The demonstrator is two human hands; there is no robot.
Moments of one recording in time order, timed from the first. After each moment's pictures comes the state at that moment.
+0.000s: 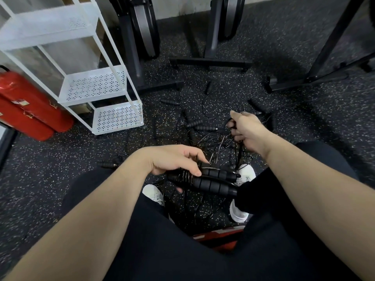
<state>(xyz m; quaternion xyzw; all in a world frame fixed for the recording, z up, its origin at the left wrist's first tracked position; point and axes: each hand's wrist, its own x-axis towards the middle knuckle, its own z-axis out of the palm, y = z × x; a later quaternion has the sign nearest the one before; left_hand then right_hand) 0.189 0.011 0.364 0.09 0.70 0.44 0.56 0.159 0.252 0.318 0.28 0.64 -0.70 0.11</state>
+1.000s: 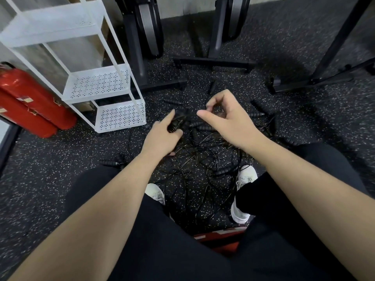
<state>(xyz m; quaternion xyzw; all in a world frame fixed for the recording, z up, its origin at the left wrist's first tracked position) 0.155 -0.002 0.320 -0.05 0.90 0.41 0.13 0.194 0.204 0.377 -0.07 0.83 -0.56 -0.01</state>
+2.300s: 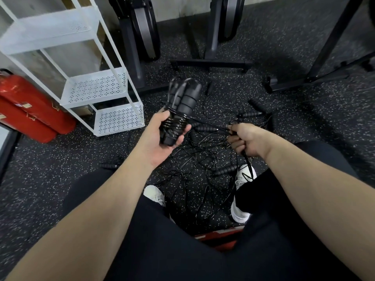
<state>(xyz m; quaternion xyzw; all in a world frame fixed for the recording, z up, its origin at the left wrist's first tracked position) 0.181 0.009 0.362 -0.11 0.47 0.85 0.22 0.166 0.259 0.308 0.33 0.58 -0.68 0.29</state>
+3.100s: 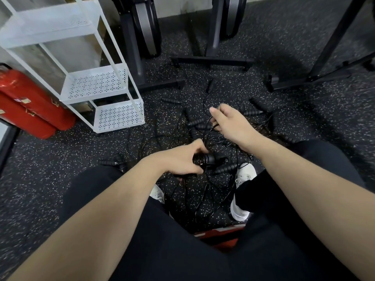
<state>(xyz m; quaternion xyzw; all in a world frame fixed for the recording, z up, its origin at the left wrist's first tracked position) 0.192 0.028 0.339 0.19 0.84 0.28 0.42 0.175 0.214 0.342 0.07 0.82 -0.56 0.07</state>
